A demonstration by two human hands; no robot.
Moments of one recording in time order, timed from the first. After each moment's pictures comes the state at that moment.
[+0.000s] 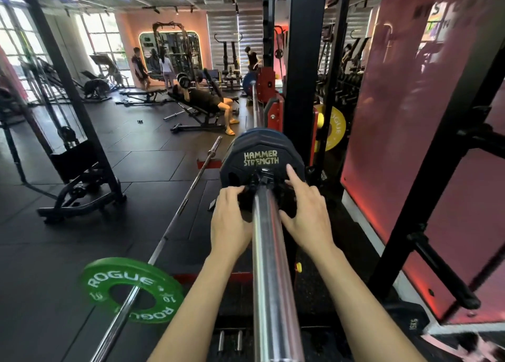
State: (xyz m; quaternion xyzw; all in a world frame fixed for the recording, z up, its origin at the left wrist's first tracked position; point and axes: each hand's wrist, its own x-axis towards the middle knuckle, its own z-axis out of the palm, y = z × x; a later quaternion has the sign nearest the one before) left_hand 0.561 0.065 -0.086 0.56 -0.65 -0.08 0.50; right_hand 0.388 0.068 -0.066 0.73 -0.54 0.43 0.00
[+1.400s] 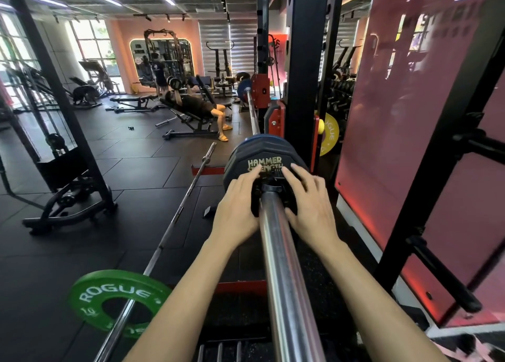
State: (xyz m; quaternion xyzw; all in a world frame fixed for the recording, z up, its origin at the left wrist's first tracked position) left_hand 0.577 0.033 -0.058 0.48 -0.77 -0.01 0.43; right_hand 0.388 0.038 -0.061 0.75 -0.50 0.40 0.16
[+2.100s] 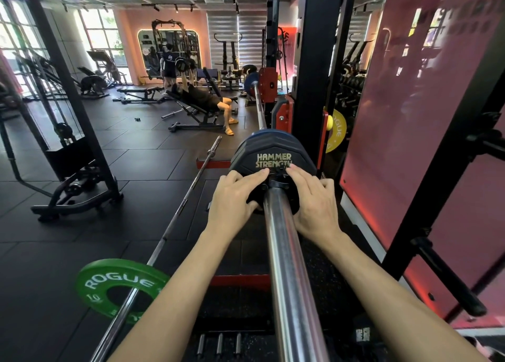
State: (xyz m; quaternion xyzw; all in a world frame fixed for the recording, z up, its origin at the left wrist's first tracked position) left_hand 0.593 0.021 -0.060 0.46 -0.75 0.12 0.45; right_hand 0.391 0.023 -0.068 0.76 -0.43 0.43 0.23
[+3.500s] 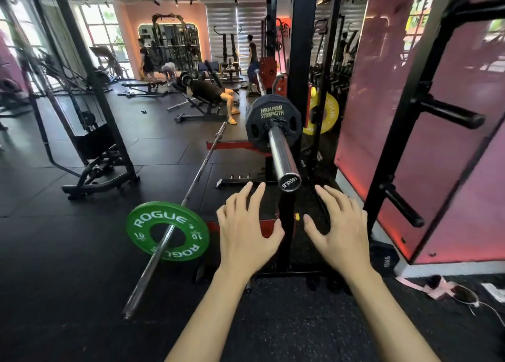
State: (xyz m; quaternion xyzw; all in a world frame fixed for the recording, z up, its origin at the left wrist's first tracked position) left_hand 0.583 0.392 -0.090 0.60 -0.71 0.09 0.37; right_hand 0.384 0.386 -0.096 0.69 -0.59 0.40 0.11
